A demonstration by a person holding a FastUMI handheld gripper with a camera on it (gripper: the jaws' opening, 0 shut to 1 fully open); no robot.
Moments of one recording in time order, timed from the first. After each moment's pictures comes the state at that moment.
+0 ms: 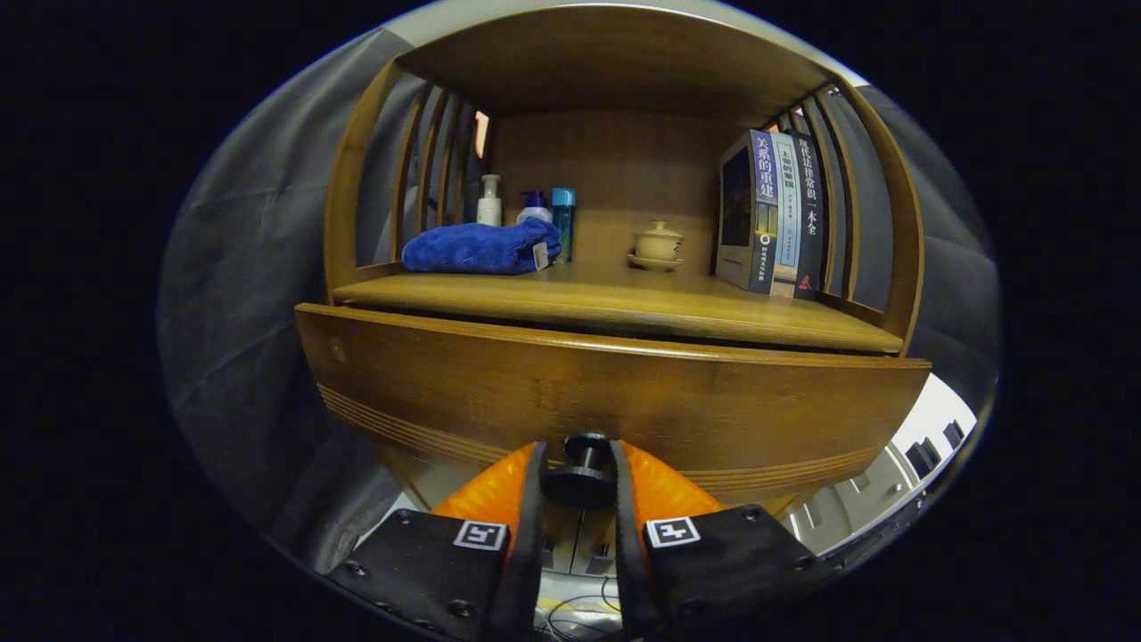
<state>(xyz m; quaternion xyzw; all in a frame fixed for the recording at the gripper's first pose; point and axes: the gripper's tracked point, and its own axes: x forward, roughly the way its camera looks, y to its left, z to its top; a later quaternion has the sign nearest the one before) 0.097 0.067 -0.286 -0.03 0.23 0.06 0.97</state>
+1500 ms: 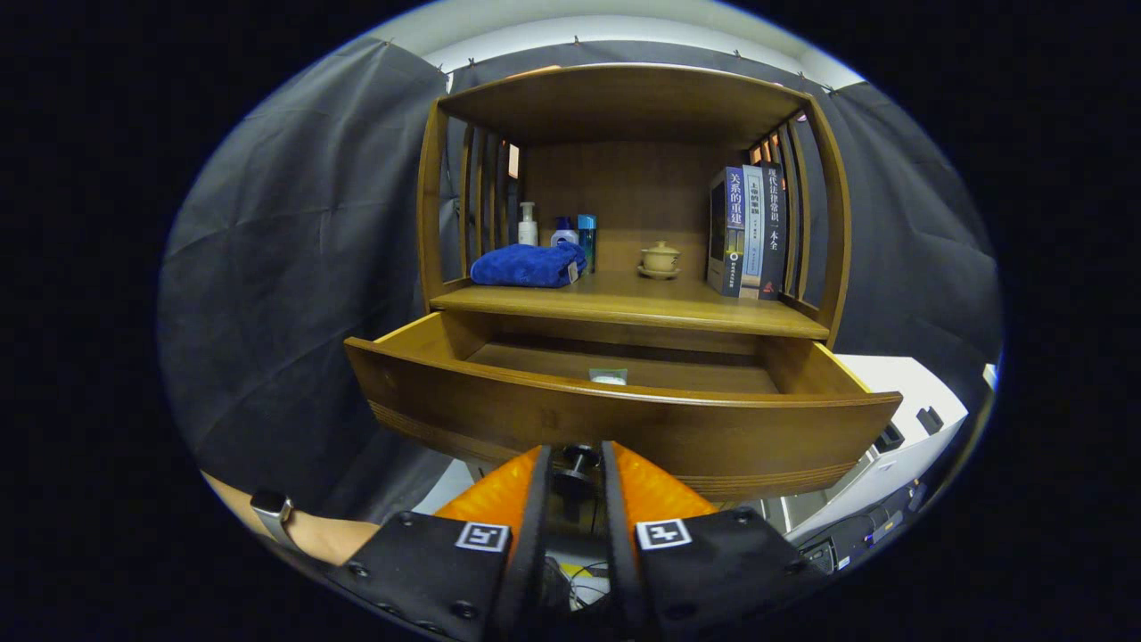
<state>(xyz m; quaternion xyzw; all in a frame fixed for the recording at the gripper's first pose) -0.033 0.061 -0.211 0.00 0.23 0.10 0.97</state>
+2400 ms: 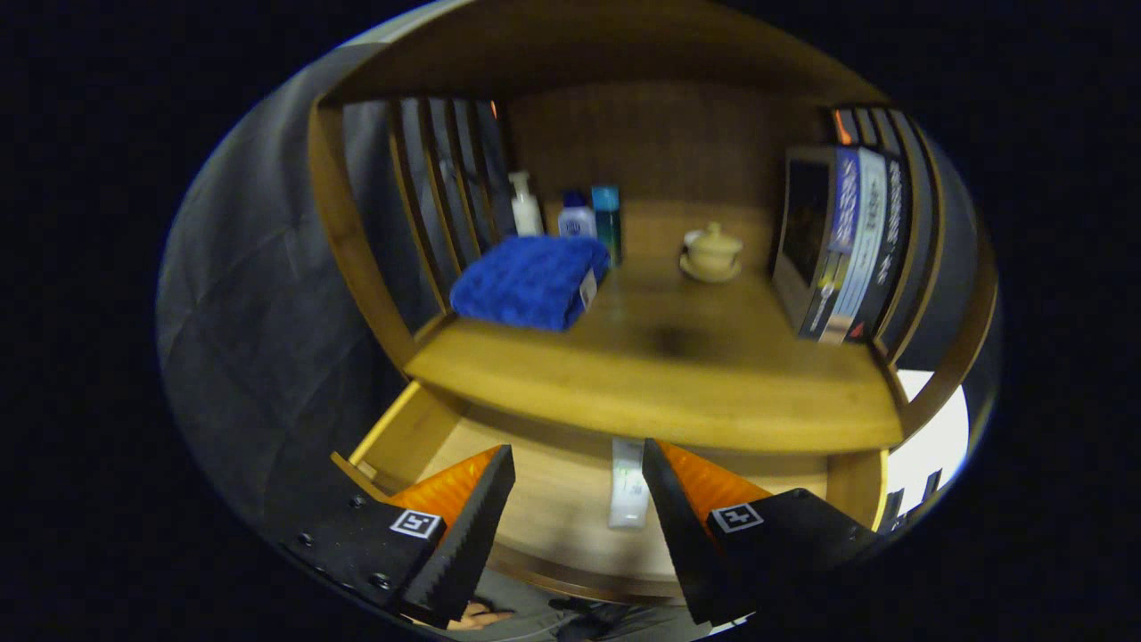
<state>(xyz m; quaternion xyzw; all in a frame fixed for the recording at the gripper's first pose) 0.139 0.095 -0.193 0.02 0.42 0.15 0.89</state>
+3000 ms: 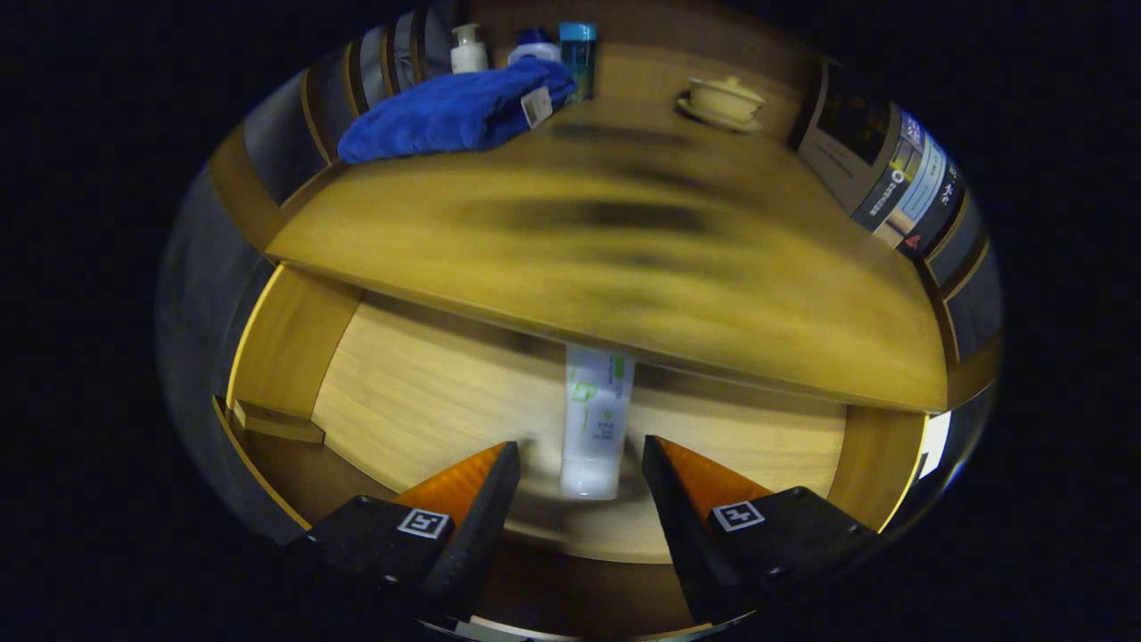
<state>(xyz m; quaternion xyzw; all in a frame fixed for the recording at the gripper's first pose) 0.138 0.068 -0.306 -0.04 0.60 0.09 0.80</state>
